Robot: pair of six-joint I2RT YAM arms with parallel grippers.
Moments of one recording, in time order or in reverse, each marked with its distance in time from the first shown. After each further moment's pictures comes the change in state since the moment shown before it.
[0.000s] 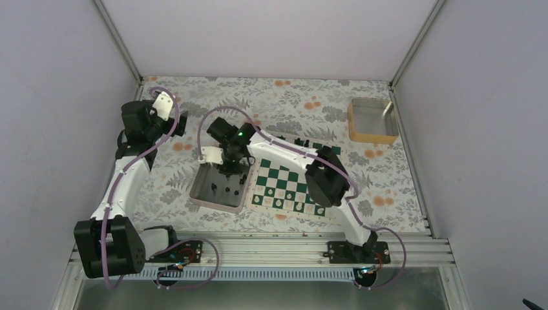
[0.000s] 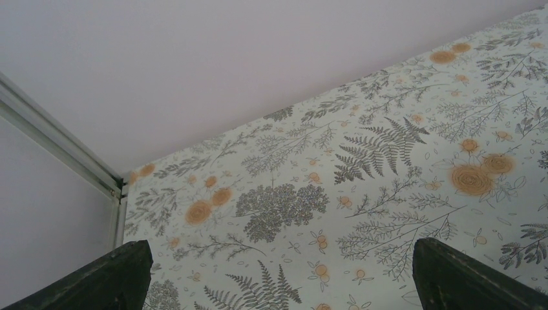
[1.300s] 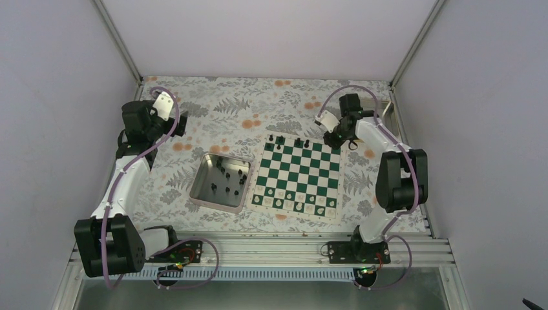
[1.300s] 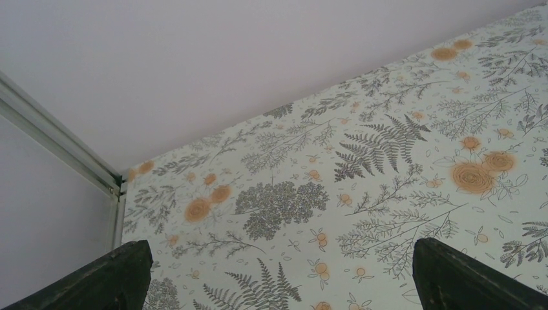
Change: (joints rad) left arm 0.000 0.008 0.000 0.000 -0.003 0.000; right arm -0.859 -0.535 -0.715 0.174 0.026 -0.043
